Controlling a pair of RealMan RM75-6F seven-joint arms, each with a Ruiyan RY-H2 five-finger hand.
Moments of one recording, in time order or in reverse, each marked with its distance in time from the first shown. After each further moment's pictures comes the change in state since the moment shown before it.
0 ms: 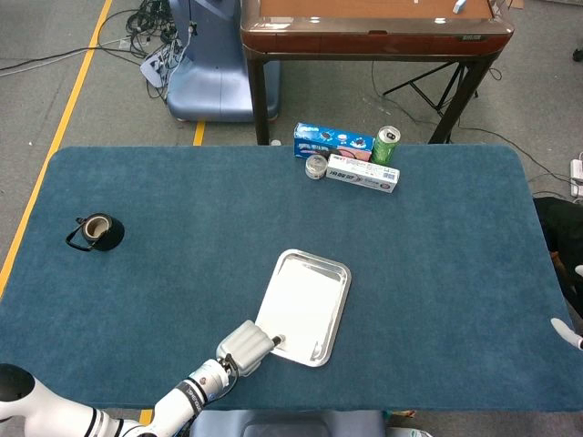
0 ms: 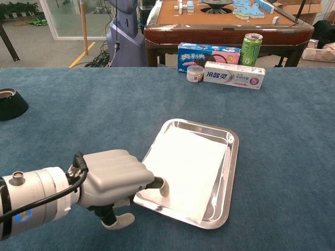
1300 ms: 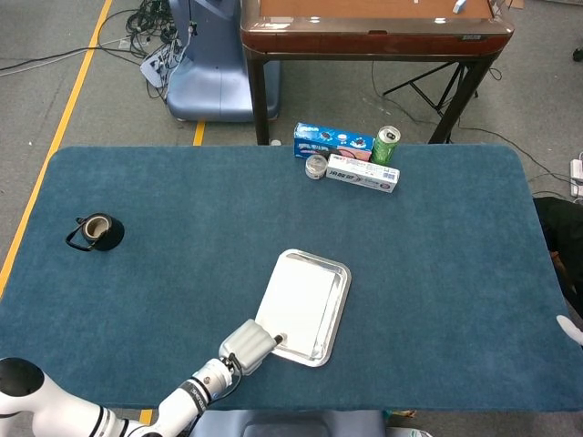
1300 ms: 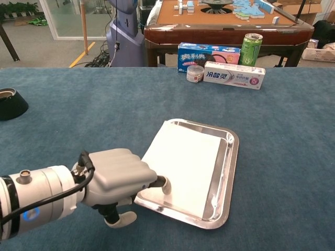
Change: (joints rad) left arm -0.045 -0.012 0.006 -0.018 -0.063 0.047 0.027; right arm -0.014 -0.009 0.018 0.019 -0.008 0.031 0.038
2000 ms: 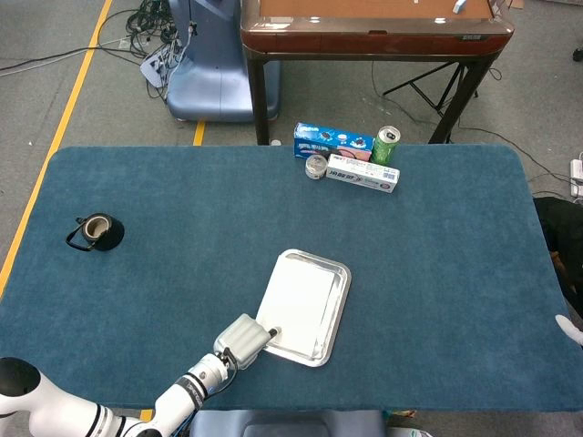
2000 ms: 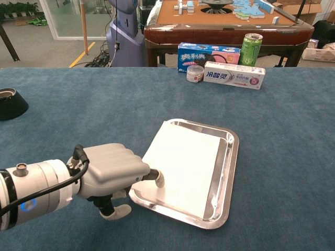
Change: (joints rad) left arm 0.000 0.010 0.003 0.016 -0.008 0.007 -0.020; right arm 0.002 -0.004 0.002 0.003 0.003 -0.009 -0.001
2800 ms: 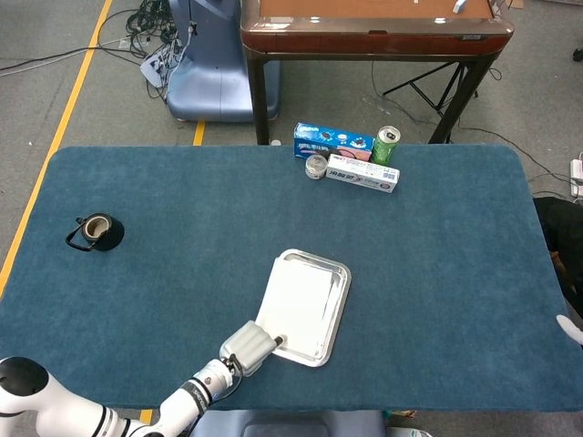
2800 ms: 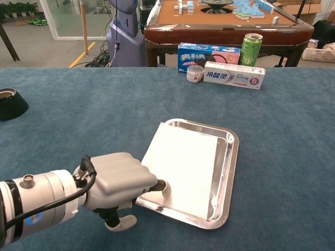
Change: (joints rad) left arm -0.010 -0.032 0.014 0.010 0.004 -0.011 0.005; right arm -0.003 0.003 0.001 0.002 -0.002 0.001 0.012
